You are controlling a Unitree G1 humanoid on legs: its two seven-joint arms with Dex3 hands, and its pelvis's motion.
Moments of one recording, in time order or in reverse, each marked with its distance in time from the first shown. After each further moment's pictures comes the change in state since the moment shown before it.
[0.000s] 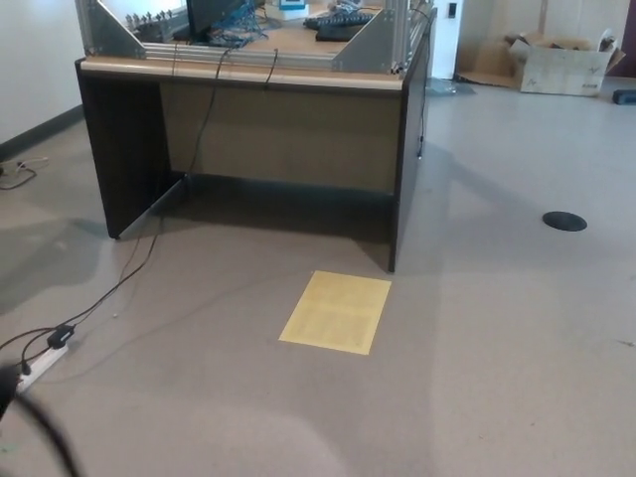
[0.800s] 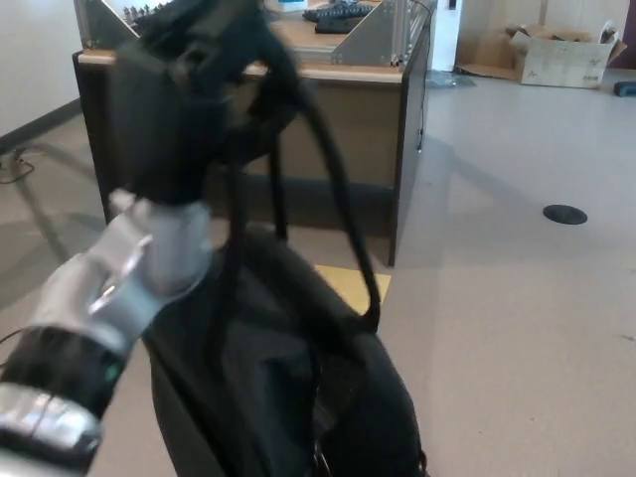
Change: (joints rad) left_arm -0.954 -0.277 -0.373 0.436 0.067 0.156 -0.163; right_arm 0.003 0.007 -0.023 -0.018 -0.005 -0.002 -0.017
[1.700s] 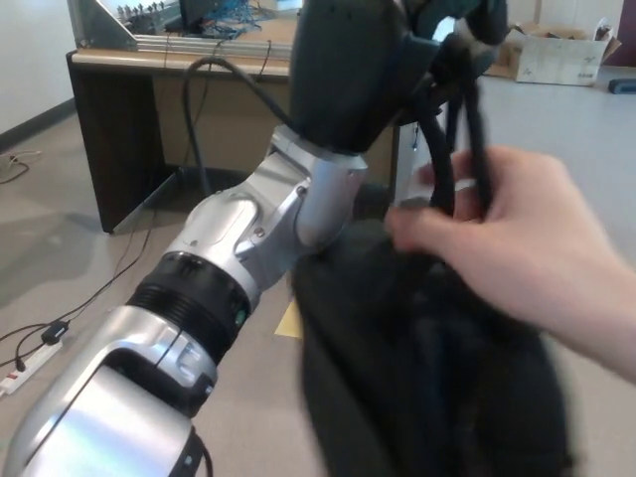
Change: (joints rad) left_arm -0.172 -0.144 -0.168 0.106 0.028 0.125 -0.021; right_arm -0.012 0.008 -0.028 -0.005 0.002 -0.010 -0.008
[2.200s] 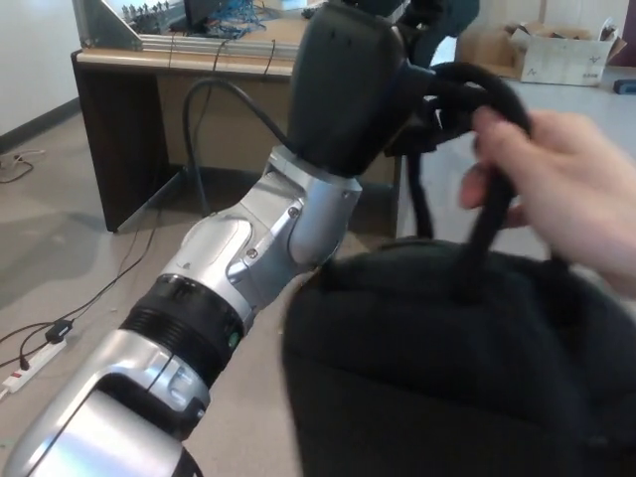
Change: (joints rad) left_arm 0.066 0.003 -0.001 -0.110 -0.036 0.010 -0.138; right_arm -0.006 0.006 0.000 0.008 -0.004 0.000 -0.003
